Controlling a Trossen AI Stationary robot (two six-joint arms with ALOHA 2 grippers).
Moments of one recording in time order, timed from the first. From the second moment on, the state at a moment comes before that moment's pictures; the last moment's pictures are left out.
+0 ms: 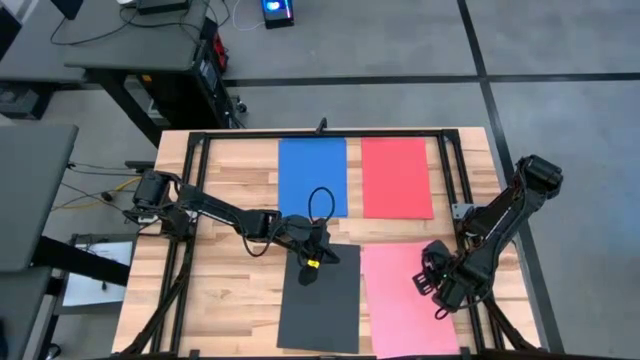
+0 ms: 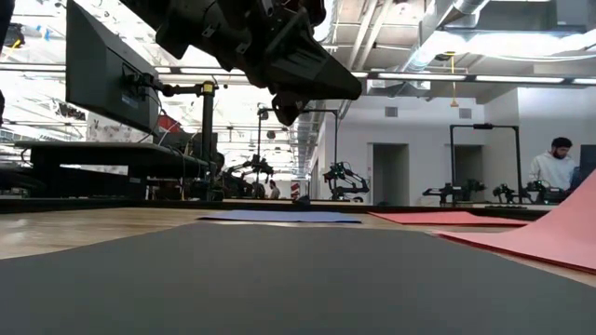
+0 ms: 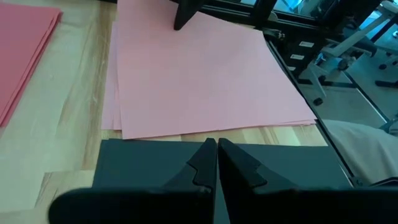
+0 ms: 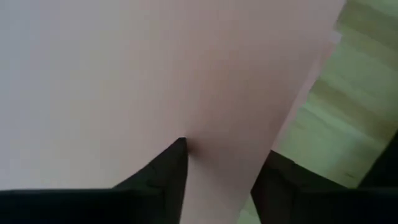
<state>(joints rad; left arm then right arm) -0.18 1.75 1.00 0.32 0.11 -0.21 0.93 1.38 0.75 -0.92 0.21 2.01</state>
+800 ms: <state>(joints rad) -0.26 1.75 1.00 -0.07 0.11 -0.03 0.90 1.35 0.88 -1.17 0.26 1.91</state>
